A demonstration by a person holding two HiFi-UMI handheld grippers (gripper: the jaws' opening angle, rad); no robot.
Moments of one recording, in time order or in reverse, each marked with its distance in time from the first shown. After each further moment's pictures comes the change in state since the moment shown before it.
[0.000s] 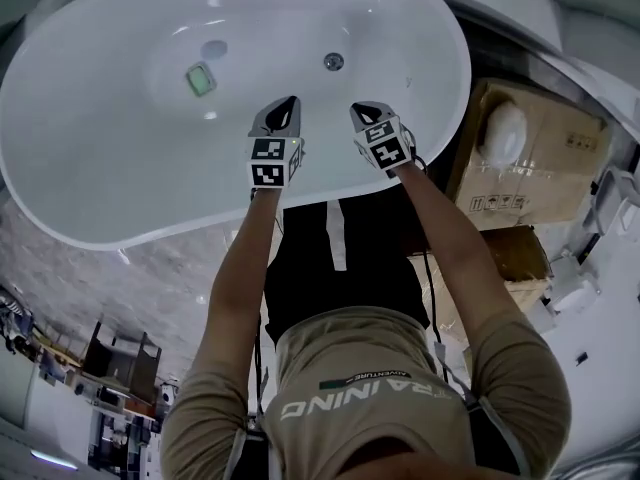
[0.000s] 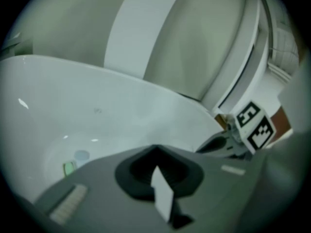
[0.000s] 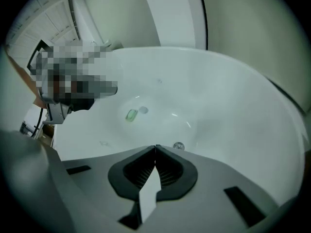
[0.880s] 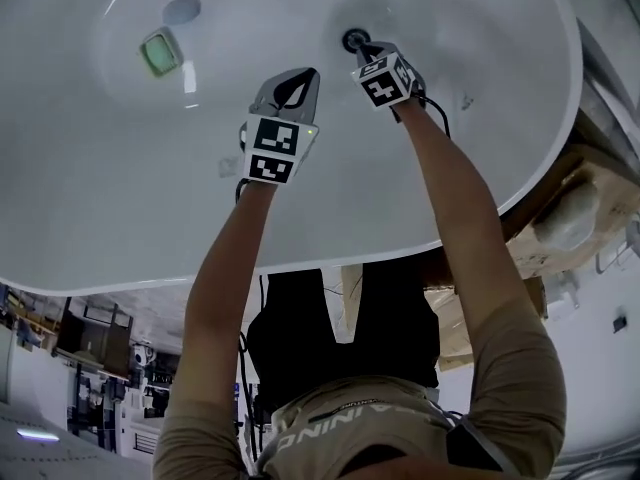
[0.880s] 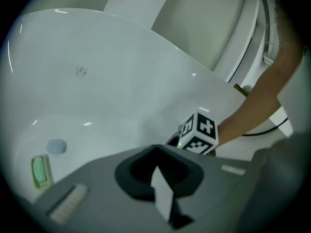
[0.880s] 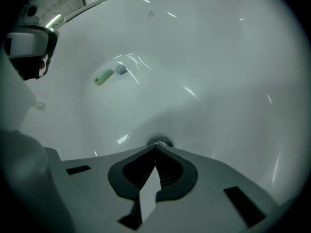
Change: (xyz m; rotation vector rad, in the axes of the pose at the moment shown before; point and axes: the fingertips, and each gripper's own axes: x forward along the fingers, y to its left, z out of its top) left arm 0.156 0.050 -0.103 0.050 0.066 -0.078; right arm 0.277 -0.110 -0.056 -0.199 0.189 -0.047
